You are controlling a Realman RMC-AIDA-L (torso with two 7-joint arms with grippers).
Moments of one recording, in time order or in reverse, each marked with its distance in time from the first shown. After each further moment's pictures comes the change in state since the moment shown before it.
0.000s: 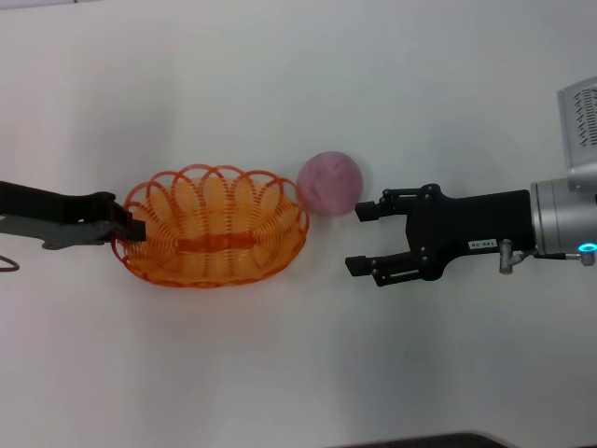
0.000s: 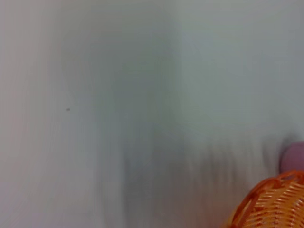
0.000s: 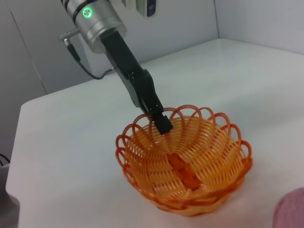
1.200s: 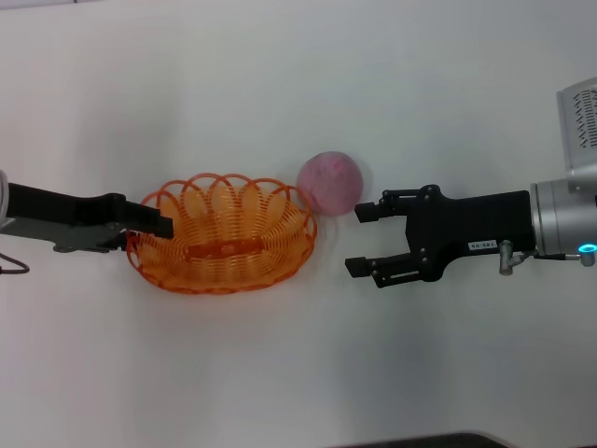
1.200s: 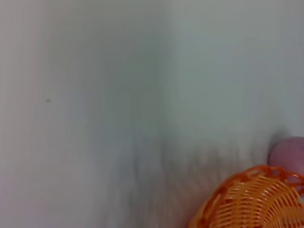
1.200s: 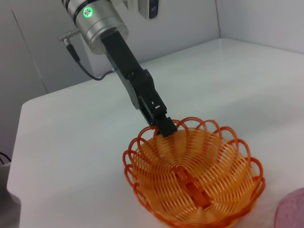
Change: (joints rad) left arm 0.024 0.012 0.072 -0.011 -0.079 -0.002 -0.032; right arm 0.000 0.000 -0.003 0.000 0.000 -0.001 -0.003
